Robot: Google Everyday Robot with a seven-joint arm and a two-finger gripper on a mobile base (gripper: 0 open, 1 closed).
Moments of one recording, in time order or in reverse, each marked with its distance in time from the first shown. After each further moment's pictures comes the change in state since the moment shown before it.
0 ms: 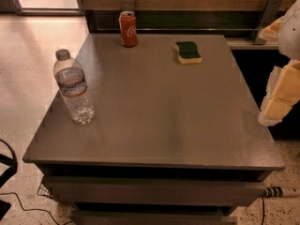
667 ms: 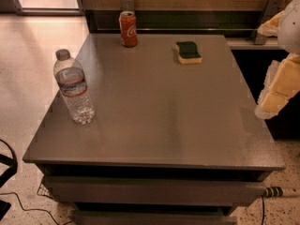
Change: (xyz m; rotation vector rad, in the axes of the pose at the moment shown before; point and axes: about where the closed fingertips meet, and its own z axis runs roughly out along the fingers) arm -0.002 -0.010 -0.001 0.015 -0.035 0.013
